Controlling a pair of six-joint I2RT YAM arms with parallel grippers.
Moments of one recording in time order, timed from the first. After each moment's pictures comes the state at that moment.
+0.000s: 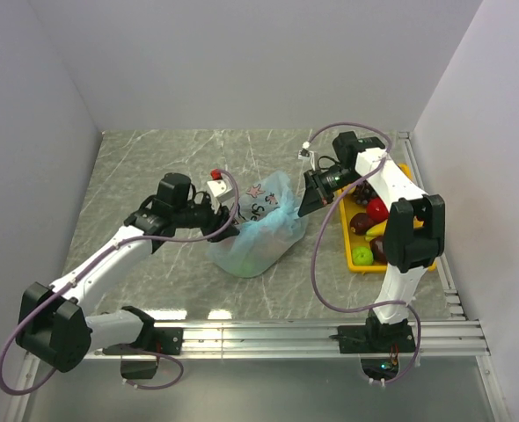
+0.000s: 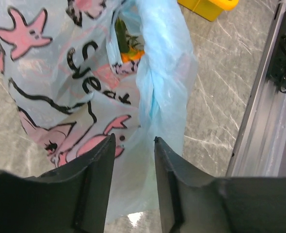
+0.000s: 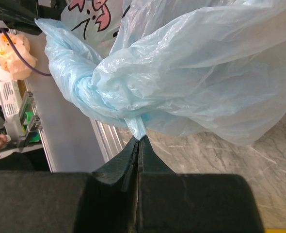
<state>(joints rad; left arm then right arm) -0.46 1.18 0.85 -0.25 0.67 0.18 0.19 1.86 1.59 -1.22 -0.97 -0.51</state>
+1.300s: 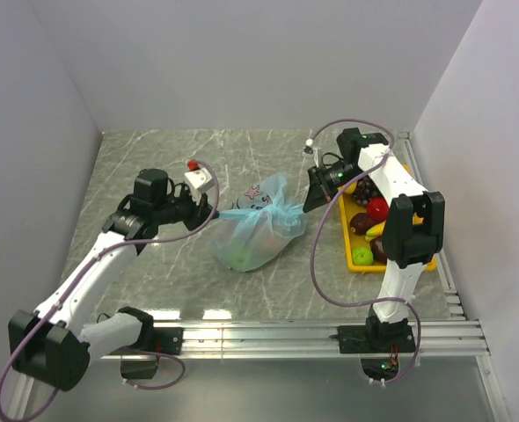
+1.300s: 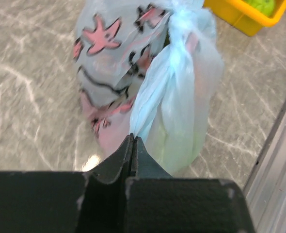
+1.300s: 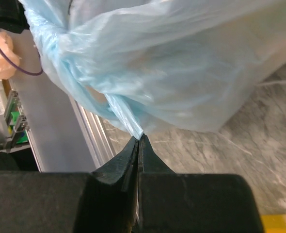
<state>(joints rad) -0.34 1.11 0.92 -0.36 0.61 0.23 0.16 1.91 1.65 -1.25 -0.91 -0.56</state>
